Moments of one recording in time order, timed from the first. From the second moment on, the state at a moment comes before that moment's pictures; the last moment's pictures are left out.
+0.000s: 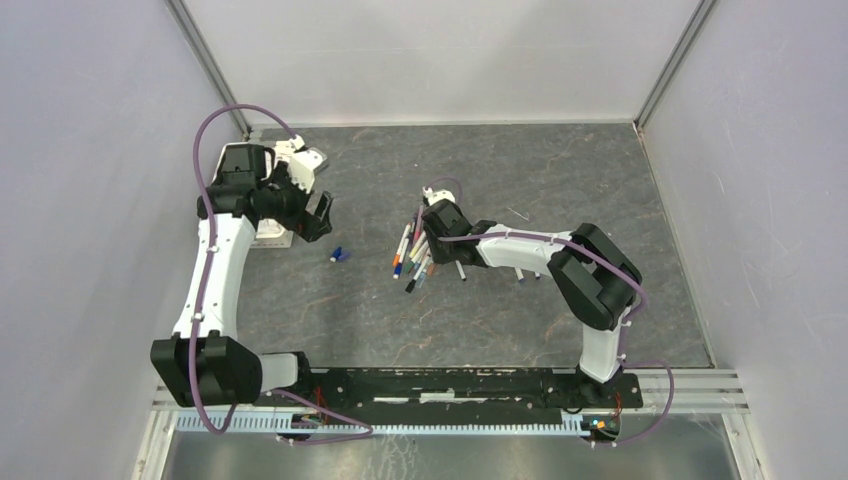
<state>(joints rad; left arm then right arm) 0.06 1.28 1.29 -0.95 0.47 0.59 0.82 1.89 1.17 -0.19 0.23 0.41</state>
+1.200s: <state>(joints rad) 0.06 1.27 1.29 -0.98 0.51 0.59 0.79 1.97 1.27 -0.26 0.33 0.40</state>
